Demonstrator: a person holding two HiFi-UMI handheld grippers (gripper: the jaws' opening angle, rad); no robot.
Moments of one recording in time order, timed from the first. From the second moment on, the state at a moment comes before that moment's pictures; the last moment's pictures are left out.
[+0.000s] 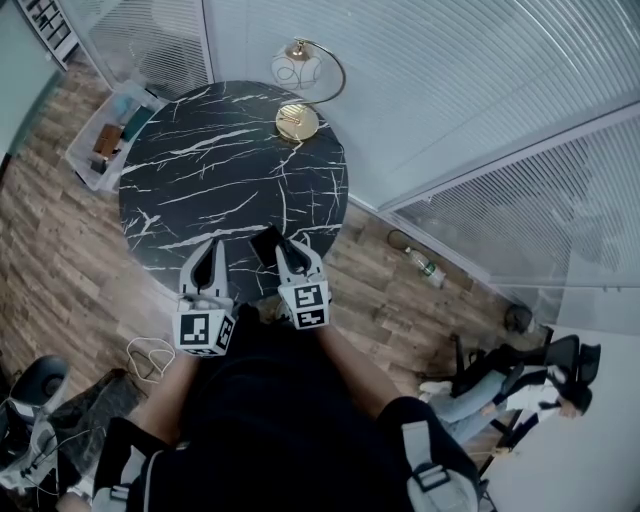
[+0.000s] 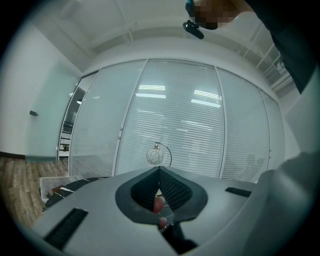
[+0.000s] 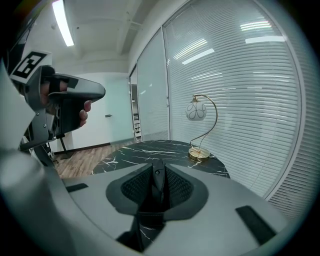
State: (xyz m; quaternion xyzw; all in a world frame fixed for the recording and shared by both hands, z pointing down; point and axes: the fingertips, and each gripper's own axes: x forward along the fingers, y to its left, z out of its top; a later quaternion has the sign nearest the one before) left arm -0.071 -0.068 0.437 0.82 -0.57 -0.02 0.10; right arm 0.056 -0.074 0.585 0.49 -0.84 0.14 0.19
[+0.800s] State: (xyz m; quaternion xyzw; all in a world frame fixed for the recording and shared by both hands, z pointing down) left arm -0.070 -0.069 0.434 0.81 -0.58 -0.02 0.09; right arm 0.063 -0.078 0.566 0.49 -0.84 0.13 0.17
